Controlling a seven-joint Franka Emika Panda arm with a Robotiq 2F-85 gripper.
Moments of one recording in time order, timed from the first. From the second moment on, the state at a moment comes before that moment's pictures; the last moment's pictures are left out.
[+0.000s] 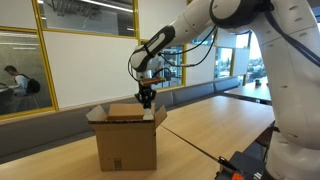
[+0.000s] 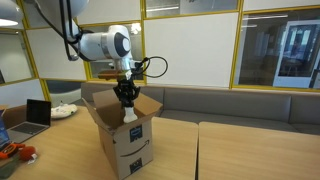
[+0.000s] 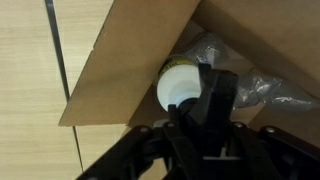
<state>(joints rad) 0.06 0.34 0.02 -1.77 -0.09 2.09 0.26</state>
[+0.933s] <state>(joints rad) 0.08 0.41 0.02 -1.65 -0.10 1.95 0.22</state>
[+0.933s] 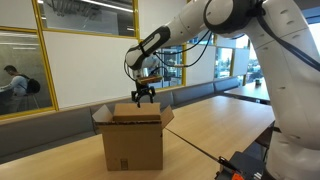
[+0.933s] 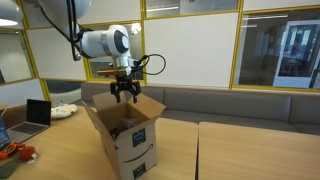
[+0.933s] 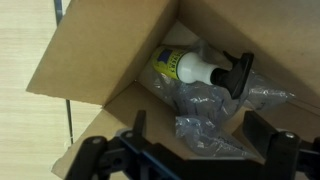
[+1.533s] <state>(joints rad) 0.07 0.25 -0.03 -1.71 -0.24 1.91 0.24</state>
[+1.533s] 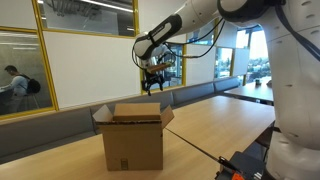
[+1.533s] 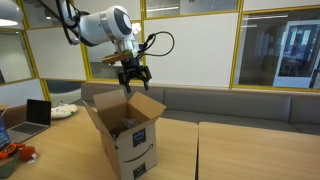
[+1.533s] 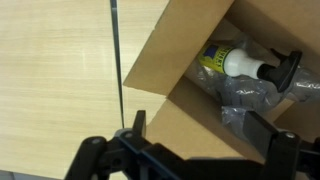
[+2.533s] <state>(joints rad) -0.10 -0.48 -0.15 -2.44 -0.22 2.00 0.09</state>
